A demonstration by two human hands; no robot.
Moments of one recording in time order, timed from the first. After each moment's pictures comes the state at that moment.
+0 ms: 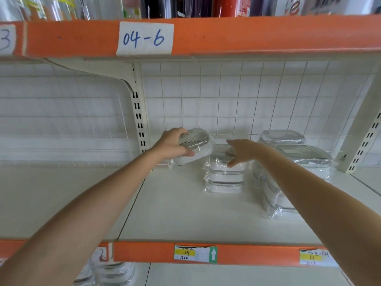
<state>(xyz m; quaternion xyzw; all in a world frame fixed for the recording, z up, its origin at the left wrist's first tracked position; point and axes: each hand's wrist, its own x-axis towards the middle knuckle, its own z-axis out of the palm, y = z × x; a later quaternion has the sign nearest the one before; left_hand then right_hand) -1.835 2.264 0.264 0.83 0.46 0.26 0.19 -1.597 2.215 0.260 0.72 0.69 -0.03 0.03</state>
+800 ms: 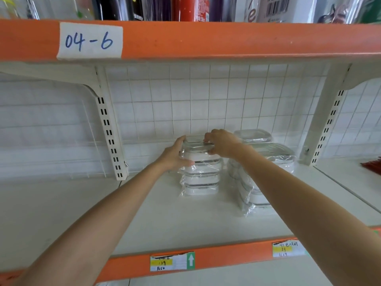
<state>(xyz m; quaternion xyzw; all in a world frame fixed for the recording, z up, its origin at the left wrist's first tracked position) -1.764 2.267 0.230 0.83 0.41 0.23 0.30 -1.591 2.195 0.279 0.72 0.69 0.06 -0.07</state>
